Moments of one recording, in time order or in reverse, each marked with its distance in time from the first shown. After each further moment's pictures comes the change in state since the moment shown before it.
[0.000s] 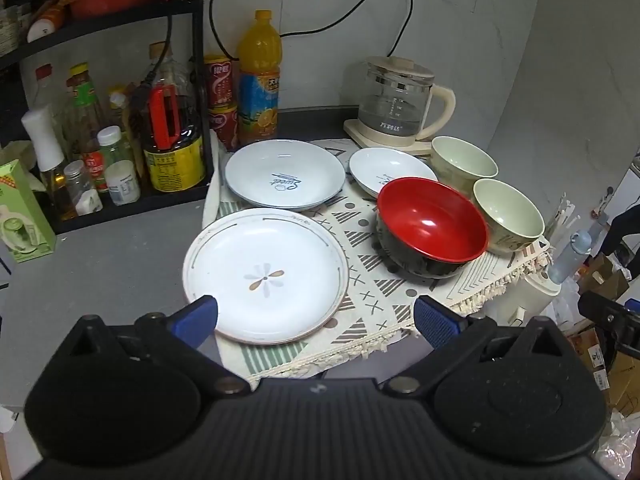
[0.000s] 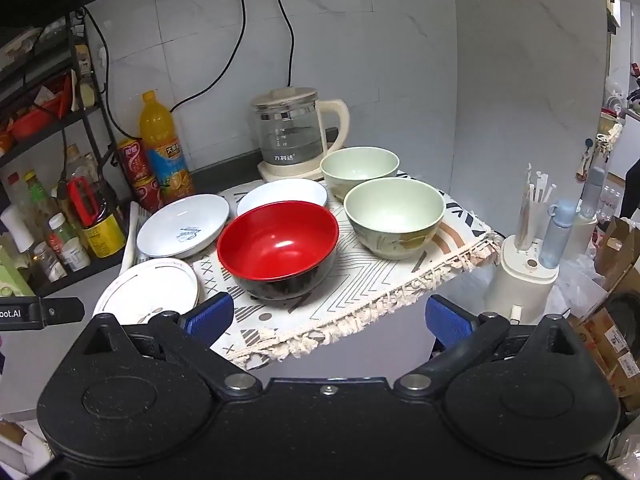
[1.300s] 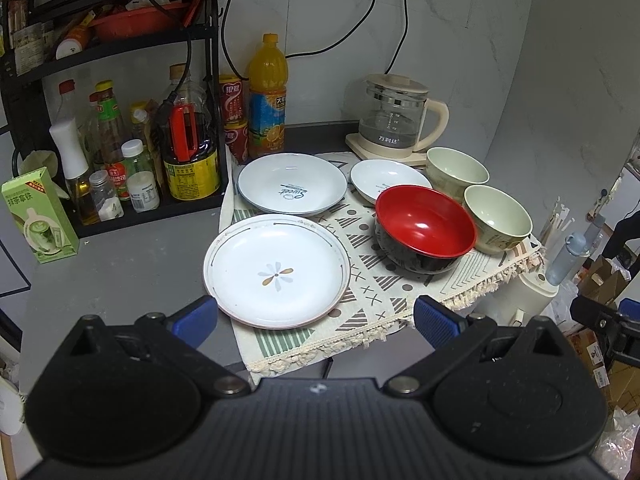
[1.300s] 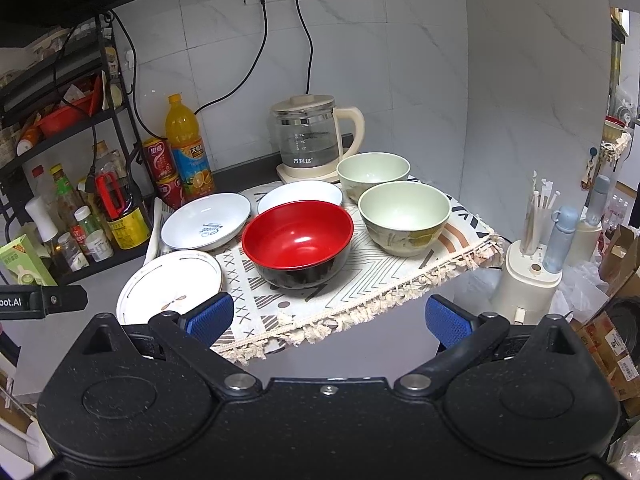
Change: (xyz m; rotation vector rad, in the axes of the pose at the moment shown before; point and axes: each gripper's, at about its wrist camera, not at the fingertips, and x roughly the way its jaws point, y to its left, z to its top) left arm -0.049 0.000 -0.024 0.001 -0.043 -0.004; right arm -0.031 0.005 -0.015 -0.046 -0.012 0.033
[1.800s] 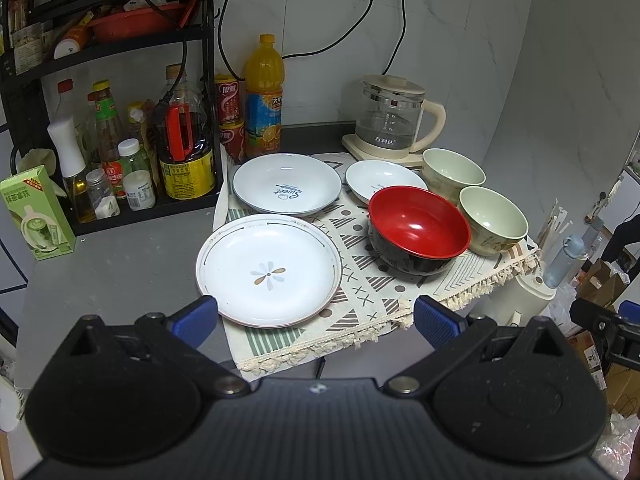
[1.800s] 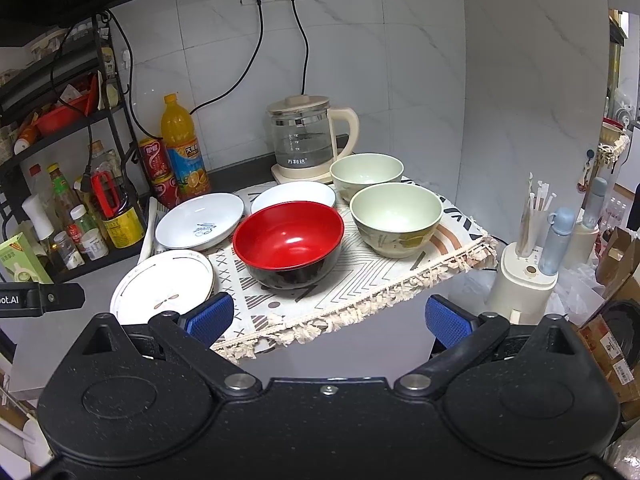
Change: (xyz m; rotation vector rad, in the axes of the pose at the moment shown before) left arm -0.001 -0.007 -0.001 -0.006 -0.001 -0.002; right arm 0.001 -0.011 0.001 -0.004 0.002 -0.004
